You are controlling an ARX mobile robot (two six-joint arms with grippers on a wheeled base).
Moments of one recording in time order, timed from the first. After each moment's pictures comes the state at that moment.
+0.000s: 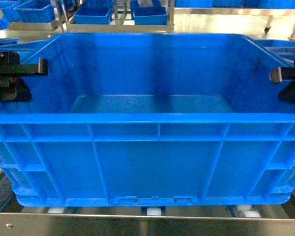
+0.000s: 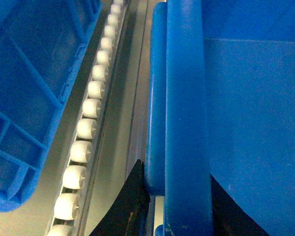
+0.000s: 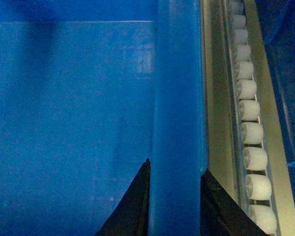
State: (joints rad) left arm -0.15 1.56 0.93 -0.02 -0.15 -0.12; right arm 0.13 1.63 1.00 -0.08 -0.02 0.10
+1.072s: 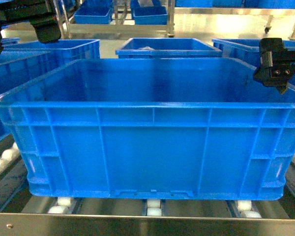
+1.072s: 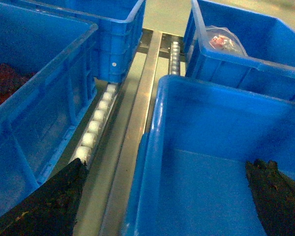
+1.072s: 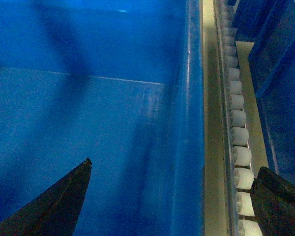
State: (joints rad) left arm -0.15 1.62 0.99 0.28 -0.18 -0.24; right arm 0.13 1.65 1.03 0.03 0.01 0.03
